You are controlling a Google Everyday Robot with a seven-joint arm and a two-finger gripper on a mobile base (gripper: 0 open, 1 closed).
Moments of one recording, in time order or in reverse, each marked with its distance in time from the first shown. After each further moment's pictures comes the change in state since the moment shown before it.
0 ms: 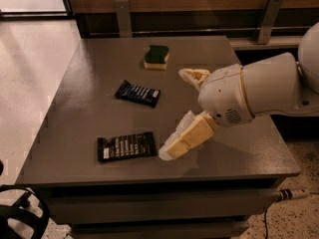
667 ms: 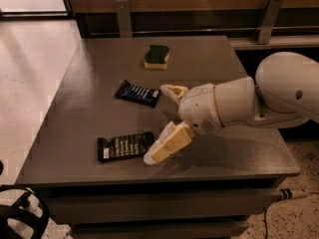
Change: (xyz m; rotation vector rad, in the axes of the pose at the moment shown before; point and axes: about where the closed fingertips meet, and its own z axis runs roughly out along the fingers) arm 0.023 -0.004 0.062 -0.097 -0.106 0.035
